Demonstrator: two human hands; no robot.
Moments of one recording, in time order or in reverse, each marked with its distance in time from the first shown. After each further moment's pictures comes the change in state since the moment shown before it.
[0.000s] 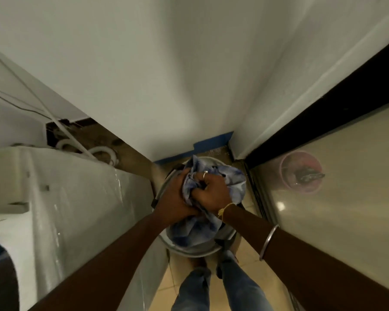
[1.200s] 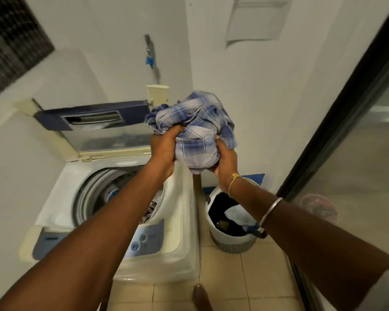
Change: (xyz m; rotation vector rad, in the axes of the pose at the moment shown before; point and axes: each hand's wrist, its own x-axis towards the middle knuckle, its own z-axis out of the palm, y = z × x) left_hand -0.398 0.214 -0.214 -1.062 0.872 0.023; right_hand -0.272 -0.289 0.066 0.954 0.062 -0.132
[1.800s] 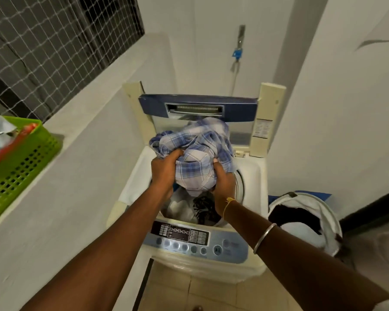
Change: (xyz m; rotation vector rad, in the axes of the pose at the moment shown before) left_hand 0.047 0.032 -0.275 0.046 0.354 -0.001; right_hand -0.060 0.176 0.211 -0.164 -0.086 0.117
